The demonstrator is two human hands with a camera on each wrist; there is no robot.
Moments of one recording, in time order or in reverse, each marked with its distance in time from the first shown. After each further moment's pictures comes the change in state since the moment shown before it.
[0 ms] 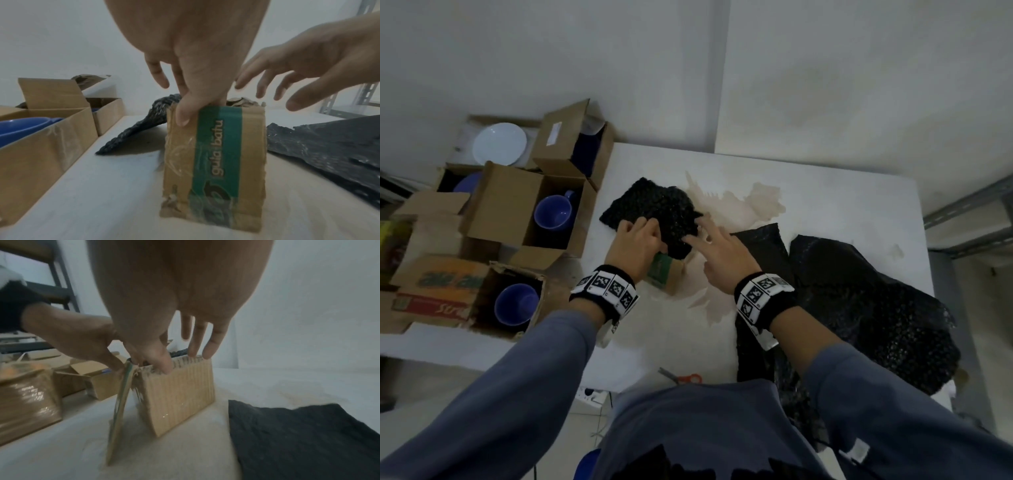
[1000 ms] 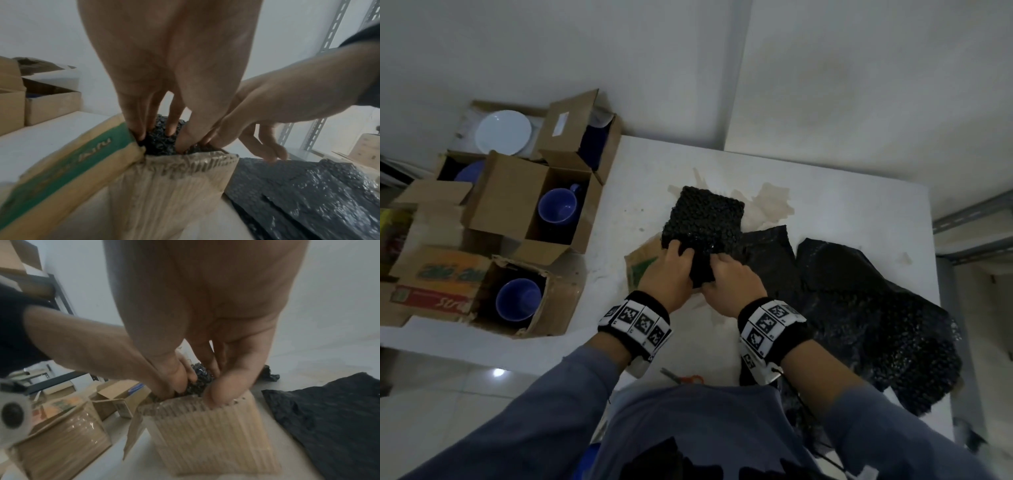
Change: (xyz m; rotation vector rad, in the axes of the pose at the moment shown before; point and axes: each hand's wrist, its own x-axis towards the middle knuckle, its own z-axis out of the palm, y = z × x) left_hand -0.017 0.056 -0.004 -0.465 -0.164 -0.175; right_hand -0.019 -0.035 -0.005 0.172 -0.231 0.353
